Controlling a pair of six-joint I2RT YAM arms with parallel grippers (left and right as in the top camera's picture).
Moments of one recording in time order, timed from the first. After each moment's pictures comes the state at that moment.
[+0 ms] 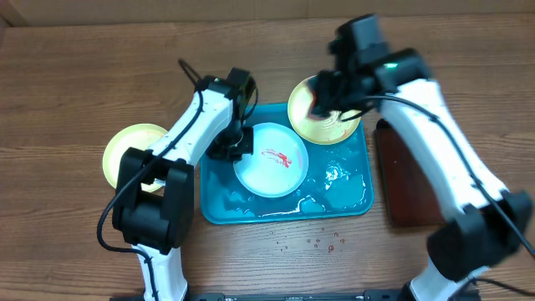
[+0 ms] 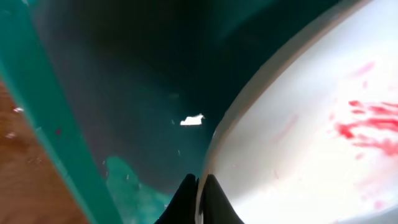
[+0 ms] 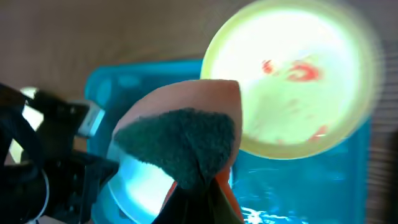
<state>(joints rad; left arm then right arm) -0.33 2.03 1.50 -1.15 0.03 -0.36 0.39 1.84 1.76 -1.05 -0.20 0.42</state>
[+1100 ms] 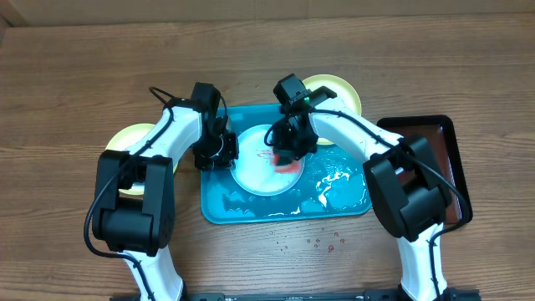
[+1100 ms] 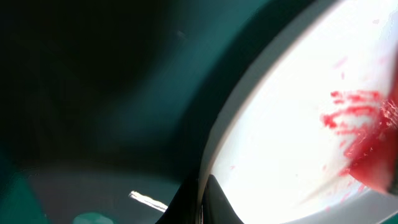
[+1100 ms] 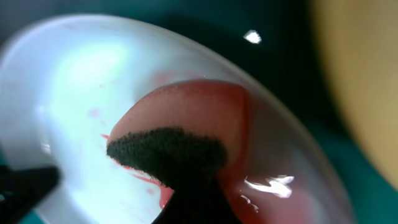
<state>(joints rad) -0.17 1.98 1.27 -0.89 0.31 -0.27 0.55 2.19 1.60 -0.80 -0.32 0.54</state>
